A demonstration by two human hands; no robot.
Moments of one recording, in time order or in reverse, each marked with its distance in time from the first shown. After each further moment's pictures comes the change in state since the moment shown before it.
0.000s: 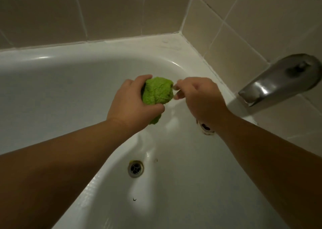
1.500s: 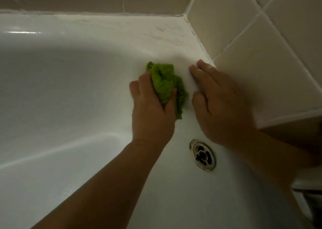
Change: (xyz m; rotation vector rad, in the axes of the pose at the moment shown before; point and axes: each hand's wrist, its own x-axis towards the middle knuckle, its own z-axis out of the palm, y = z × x) left_hand 0.069 0.015 0.133 -0.395 0.363 -0.073; right_hand 0.075 0.069 -0.024 -0.620 0.041 -0.373
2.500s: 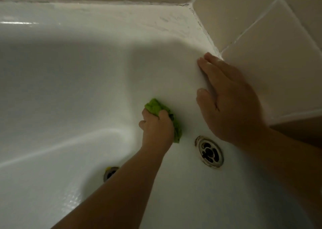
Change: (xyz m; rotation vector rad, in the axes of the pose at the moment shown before) left_hand -0.019 -0.037 0.020 -0.068 -0.236 -0.837; right_hand -0.002 0.001 0.002 0.010 0.042 -0.013
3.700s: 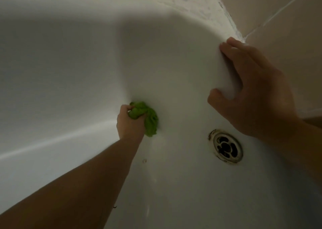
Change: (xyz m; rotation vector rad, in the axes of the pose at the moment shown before) left_hand 0.088 -0.084 -0.057 0.030 0.208 0.120; right_hand 0.001 0.002 -0.003 -0.020 -0.049 0.049
